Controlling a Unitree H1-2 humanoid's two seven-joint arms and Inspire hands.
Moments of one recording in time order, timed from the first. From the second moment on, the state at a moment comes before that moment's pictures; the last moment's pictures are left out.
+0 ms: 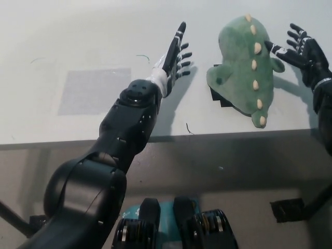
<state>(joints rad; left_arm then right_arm) -1.21 -0.04 0.05 1.38 -0.13 -0.04 -0.05 -1.04 -0.30 -0.10 1.23 0.10 -0.16 0.11</state>
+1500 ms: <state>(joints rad) -1.19 -0.15 0.03 1.38 -0.09 -0.03 -0.02 -0.96 -0.11 -0.15 1.15 0.15 -0.28 -0.02</state>
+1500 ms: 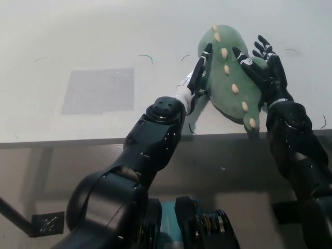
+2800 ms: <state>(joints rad) -1.19 -0.14 0.02 1.40 -0.08 -0.04 -0.07 -0.93 -0.09 -0.12 1.10 0.14 -0.28 -0.10</state>
